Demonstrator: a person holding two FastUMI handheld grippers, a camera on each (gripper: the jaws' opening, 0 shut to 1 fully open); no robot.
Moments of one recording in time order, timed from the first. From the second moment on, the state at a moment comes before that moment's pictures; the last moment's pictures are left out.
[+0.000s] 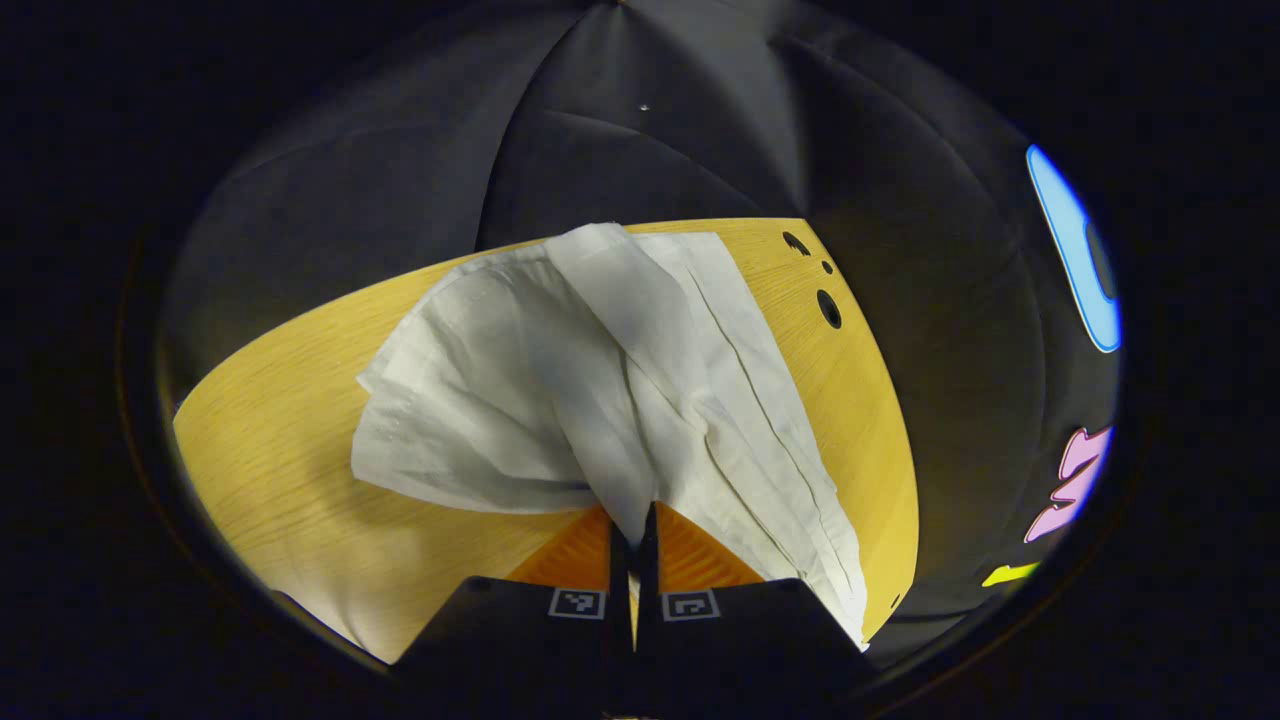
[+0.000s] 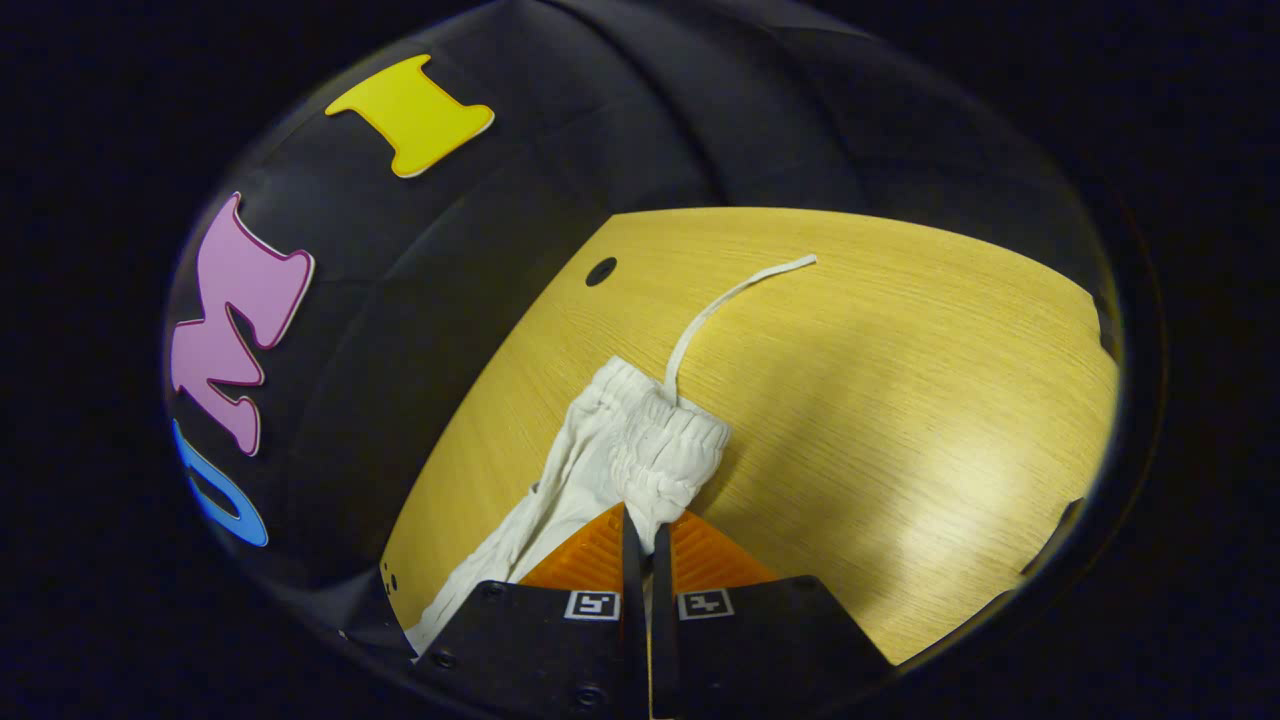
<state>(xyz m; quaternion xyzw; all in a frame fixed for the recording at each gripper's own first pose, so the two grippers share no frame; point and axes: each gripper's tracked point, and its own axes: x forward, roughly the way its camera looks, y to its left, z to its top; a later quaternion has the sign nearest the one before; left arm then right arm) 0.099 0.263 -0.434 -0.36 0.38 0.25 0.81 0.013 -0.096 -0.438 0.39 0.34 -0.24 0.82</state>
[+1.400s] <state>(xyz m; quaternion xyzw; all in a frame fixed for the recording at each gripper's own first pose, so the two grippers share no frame) 0.019 0.194 -0.449 -0.35 0.40 0.20 0.82 -0.010 0.231 -0.407 -0.01 0.41 0.16 0.90</state>
